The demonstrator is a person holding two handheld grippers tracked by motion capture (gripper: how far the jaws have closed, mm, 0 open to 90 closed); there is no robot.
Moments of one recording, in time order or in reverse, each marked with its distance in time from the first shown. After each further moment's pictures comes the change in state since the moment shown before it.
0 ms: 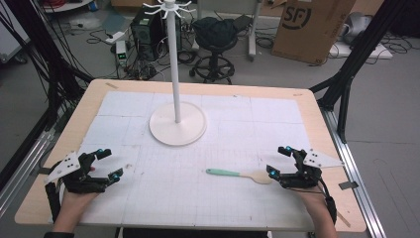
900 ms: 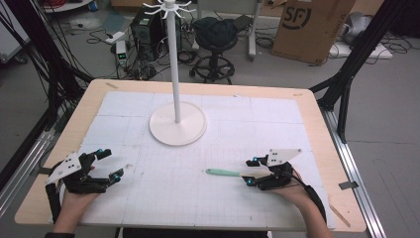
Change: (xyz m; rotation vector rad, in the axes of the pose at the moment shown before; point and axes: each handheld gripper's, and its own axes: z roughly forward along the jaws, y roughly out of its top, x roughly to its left) left arm -0.002 0.000 0.001 0.002 0.014 0.012; right arm 0.019 0.001 0.065 0.332 0.275 -0.136
